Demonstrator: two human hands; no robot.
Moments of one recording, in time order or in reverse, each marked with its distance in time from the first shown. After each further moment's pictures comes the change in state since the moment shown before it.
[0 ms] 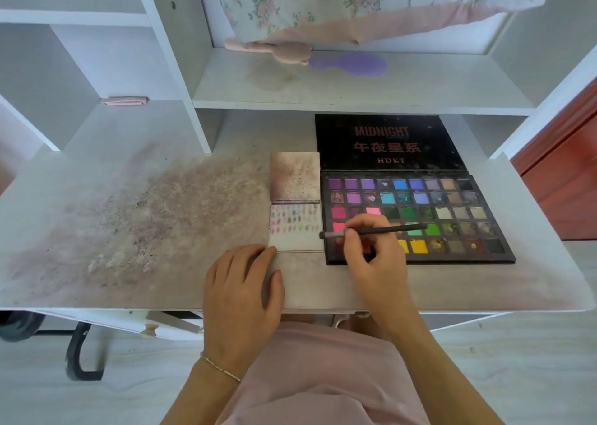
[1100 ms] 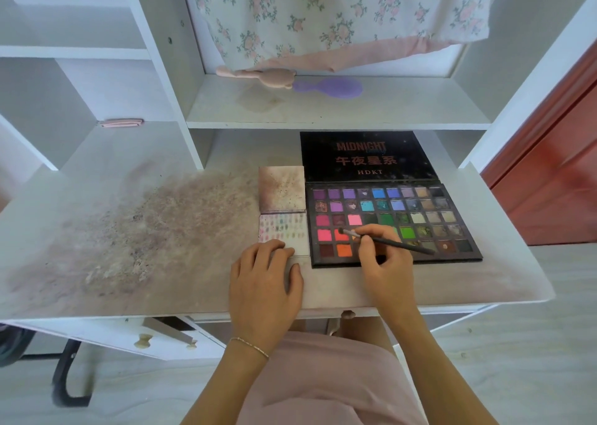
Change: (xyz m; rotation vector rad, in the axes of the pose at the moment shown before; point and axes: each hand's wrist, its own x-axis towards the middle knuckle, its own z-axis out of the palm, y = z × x) left_hand 0.017 0.036 0.010 -0.015 -0.094 -0.042; right_hand -0.001 0.006 -0.029 -0.051 0.118 -0.023
